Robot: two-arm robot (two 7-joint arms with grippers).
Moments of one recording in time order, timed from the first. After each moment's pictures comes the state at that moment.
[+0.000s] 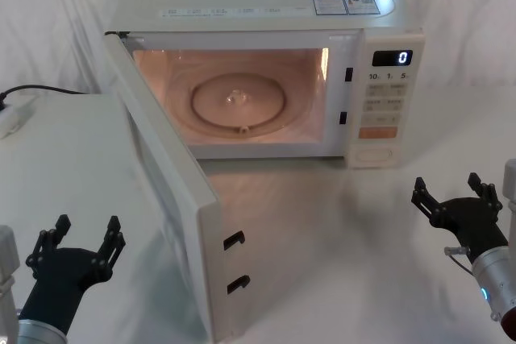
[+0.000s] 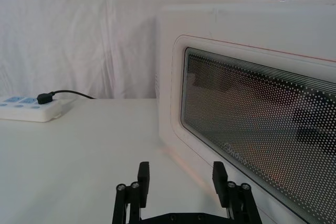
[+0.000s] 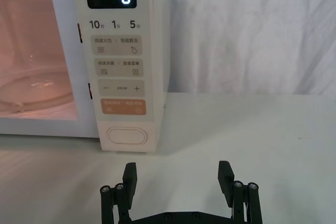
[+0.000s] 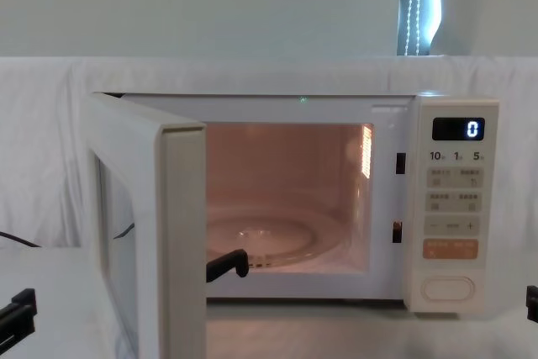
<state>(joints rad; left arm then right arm) 0.27 0.24 0.04 -1.85 -0.25 -0.02 -0.02 0.04 0.06 -0.02 -1.51 0.08 -0.02 0.08</state>
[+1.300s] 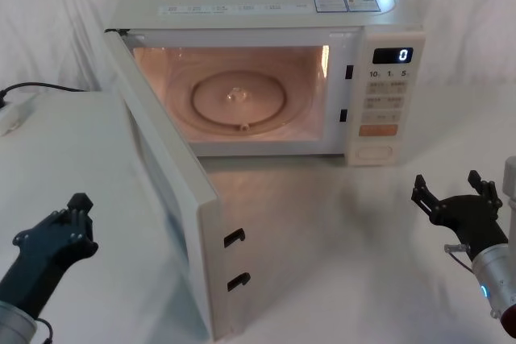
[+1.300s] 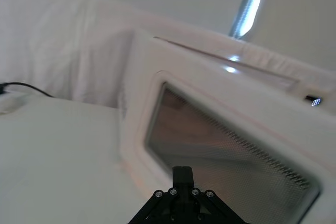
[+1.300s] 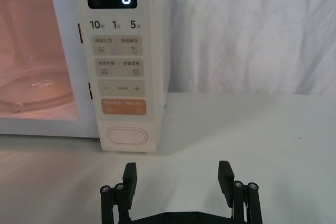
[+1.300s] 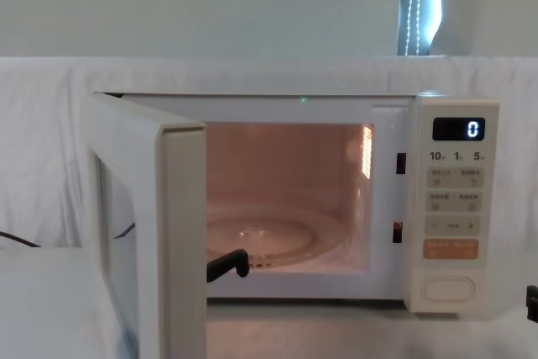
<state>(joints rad) 0.30 0.24 -0.08 -1.99 -0.55 0.13 -0.21 0.04 0.06 -0.02 -1.51 0.08 -0.02 0.08</state>
